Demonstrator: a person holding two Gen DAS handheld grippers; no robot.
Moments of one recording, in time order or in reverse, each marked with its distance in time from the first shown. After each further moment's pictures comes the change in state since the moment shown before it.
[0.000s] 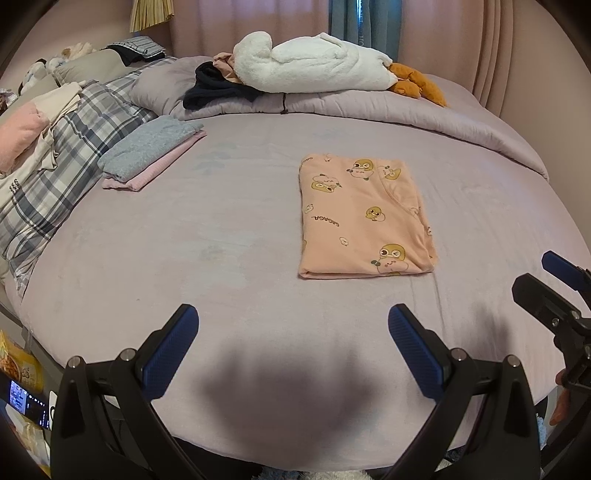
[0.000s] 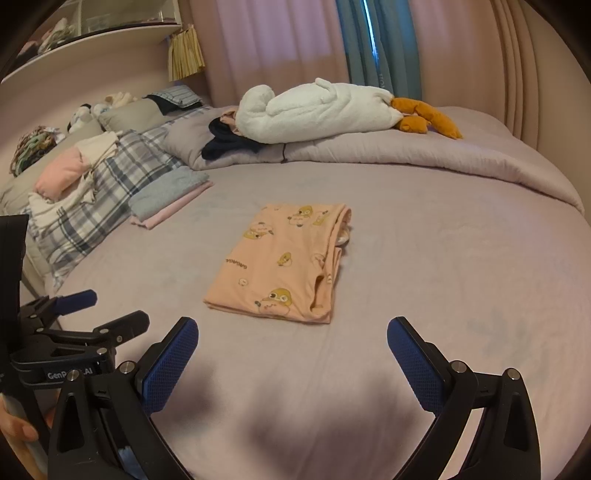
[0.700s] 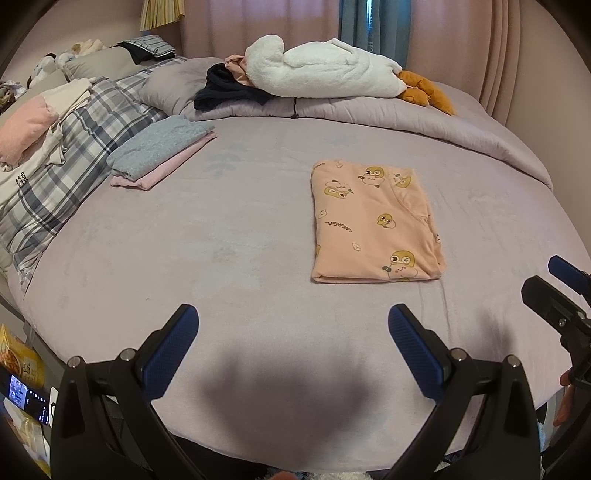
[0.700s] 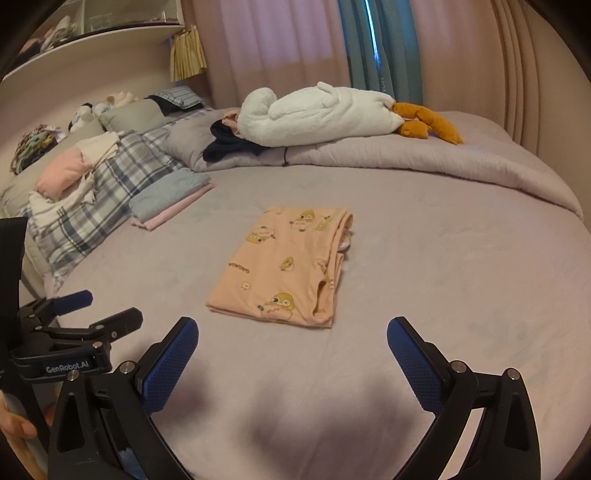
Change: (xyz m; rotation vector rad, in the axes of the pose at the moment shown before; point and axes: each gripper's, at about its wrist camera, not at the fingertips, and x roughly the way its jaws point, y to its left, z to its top) left arm -0.004 0.012 0.001 -0.026 -0.016 0.009; right arm 0.001 0.003 0.004 -0.005 -0.006 -0.003
